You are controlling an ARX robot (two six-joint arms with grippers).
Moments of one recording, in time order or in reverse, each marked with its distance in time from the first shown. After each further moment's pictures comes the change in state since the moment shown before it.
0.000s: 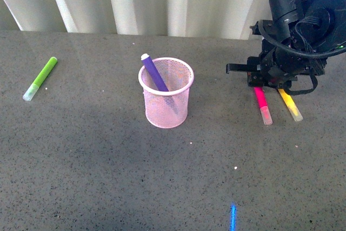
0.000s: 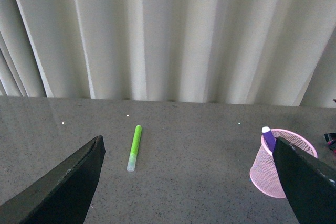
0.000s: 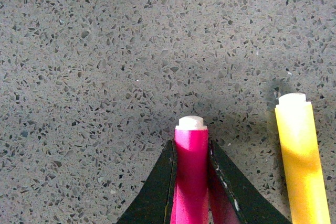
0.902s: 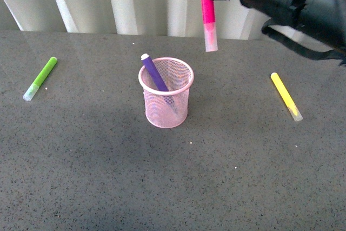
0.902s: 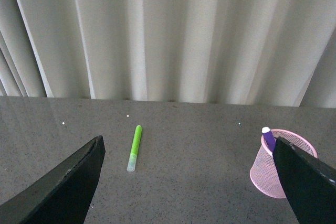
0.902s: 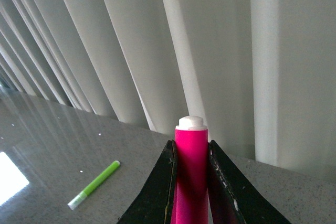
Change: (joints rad) left arm 0.000 0.000 0.000 0.000 0.000 0.000; right arm 0.206 -0.421 -0.591 1.172 -0.313 0.031
